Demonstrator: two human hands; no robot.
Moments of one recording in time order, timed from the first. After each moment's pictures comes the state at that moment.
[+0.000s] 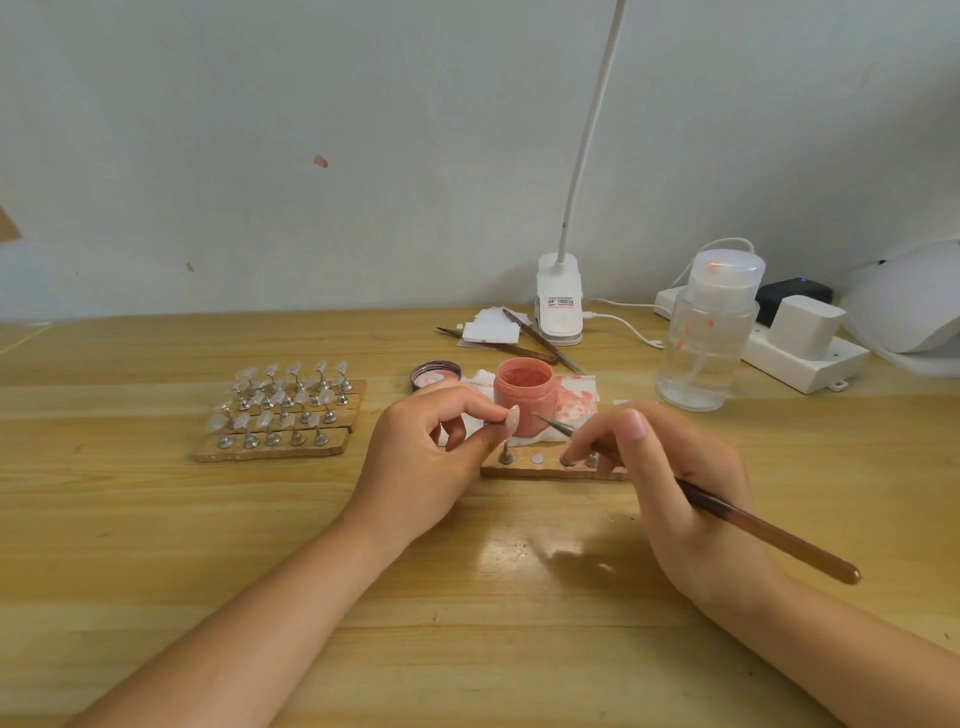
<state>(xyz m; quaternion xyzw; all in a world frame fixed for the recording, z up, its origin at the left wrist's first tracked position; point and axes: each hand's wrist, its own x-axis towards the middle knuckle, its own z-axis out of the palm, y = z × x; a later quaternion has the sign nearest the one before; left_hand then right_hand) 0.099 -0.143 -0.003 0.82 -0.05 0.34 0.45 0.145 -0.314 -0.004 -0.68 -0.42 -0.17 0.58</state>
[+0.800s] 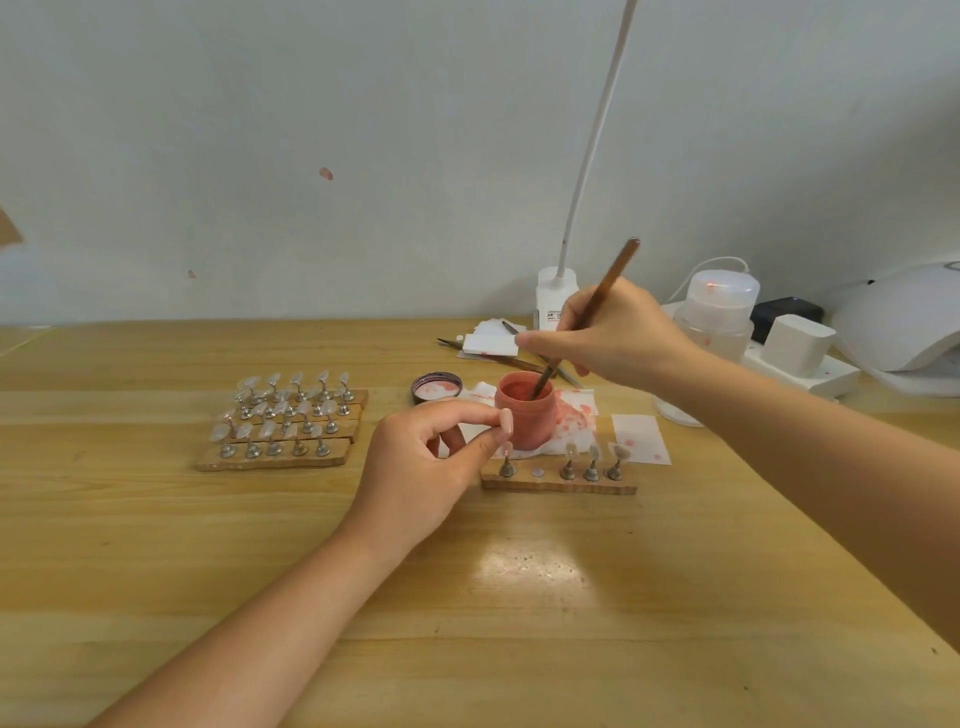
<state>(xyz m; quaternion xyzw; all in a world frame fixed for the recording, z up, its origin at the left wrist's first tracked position) 0.094 -0.143 0.003 0.81 -0.02 0.34 0.48 0.231 -0.267 0.064 -0.85 -0.34 -0.05 0.40</state>
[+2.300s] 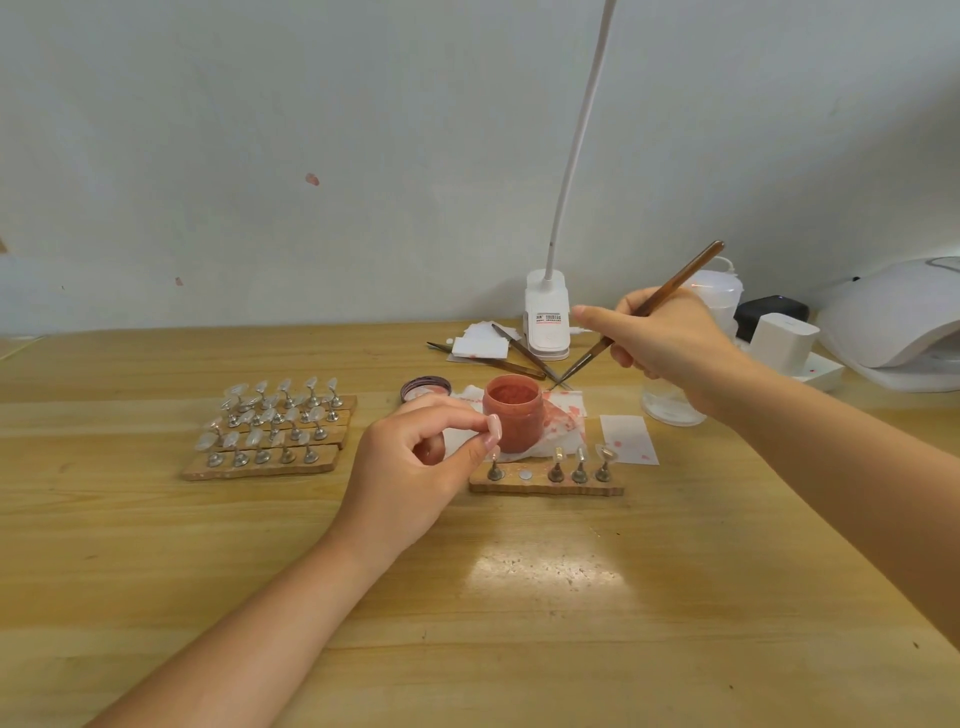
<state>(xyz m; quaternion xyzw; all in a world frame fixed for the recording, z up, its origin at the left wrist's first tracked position) 0.099 -0.139 -0.004 0.82 -0.03 0.35 0.46 0.241 -0.296 0.061 -0.83 -0.21 -0.03 0.51</state>
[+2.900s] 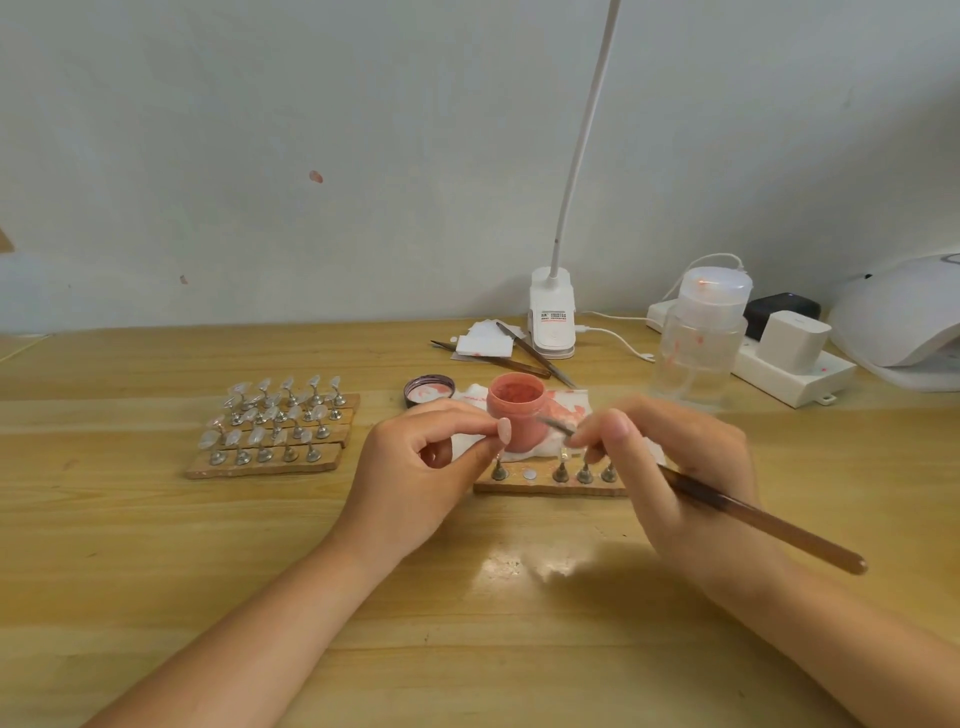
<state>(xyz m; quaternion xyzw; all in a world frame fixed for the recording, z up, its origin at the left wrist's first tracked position) 0.097 -0.142 0.000 0.81 -0.07 0.35 0.46 0.159 -0.314 0.008 -0.66 -0.47 -0.25 0.53</state>
